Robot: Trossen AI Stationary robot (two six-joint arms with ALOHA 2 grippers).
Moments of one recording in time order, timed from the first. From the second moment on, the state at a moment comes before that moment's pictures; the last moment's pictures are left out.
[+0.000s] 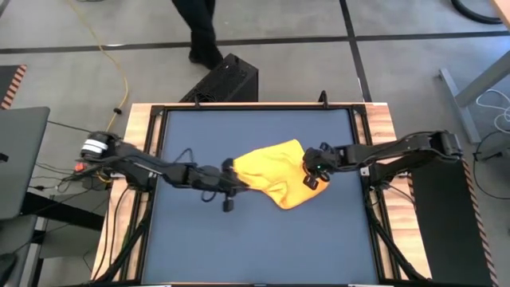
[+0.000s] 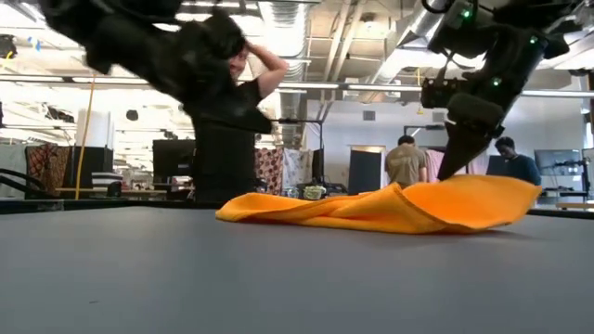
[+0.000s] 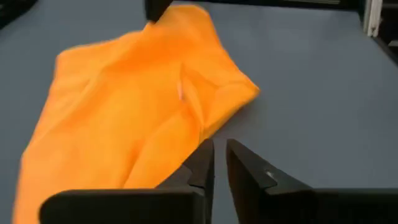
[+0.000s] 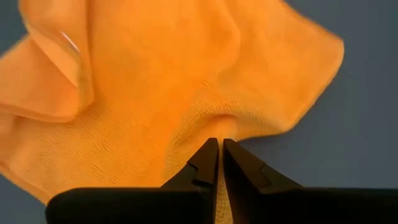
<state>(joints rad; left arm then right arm) -0.14 1.52 0.64 0.46 -0.17 -0.10 -0.03 1.18 0.61 -0.47 0.25 0.41</state>
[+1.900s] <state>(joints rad) -0.08 2.02 1.60 -0.51 -0.06 0.31 -0.05 1.27 0.62 -0.69 0.17 0.28</state>
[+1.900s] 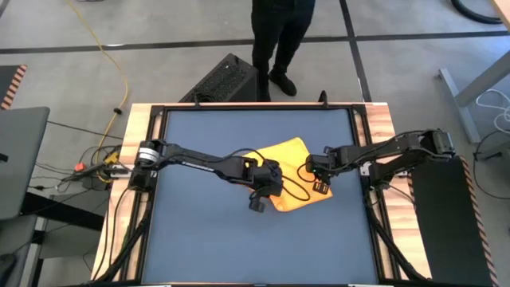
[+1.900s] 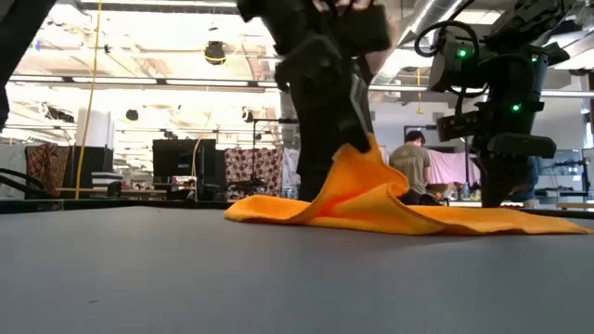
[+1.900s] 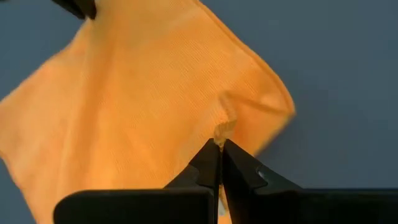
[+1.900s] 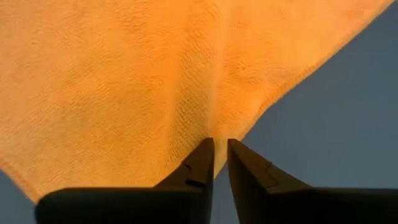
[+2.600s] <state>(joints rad) -0.09 1.54 0.97 -0.23 0.02 0.07 0.29 1.26 0.67 -0.72 0.00 0.20</state>
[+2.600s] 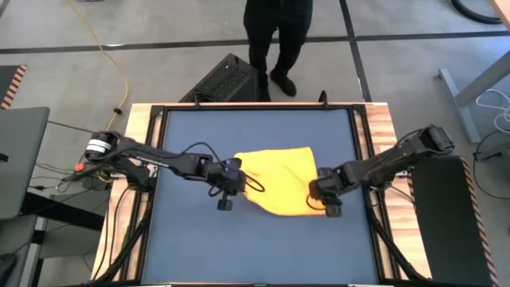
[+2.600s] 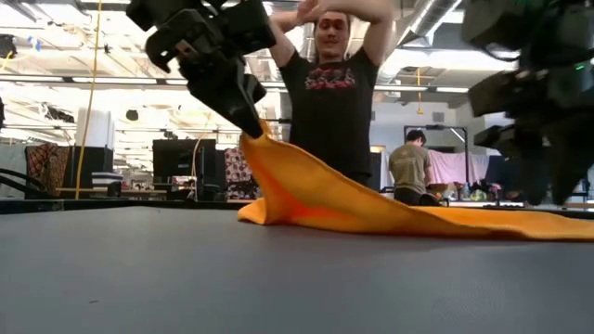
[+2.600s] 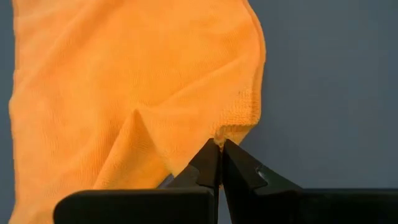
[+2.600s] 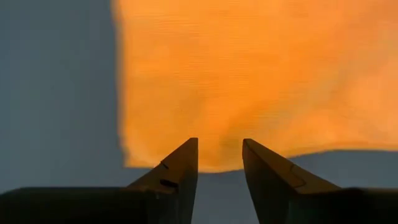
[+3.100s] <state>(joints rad) -0.09 1.52 0.94 -0.16 0.02 0.08 0.55 1.26 0.67 -0.65 0.09 0.38</state>
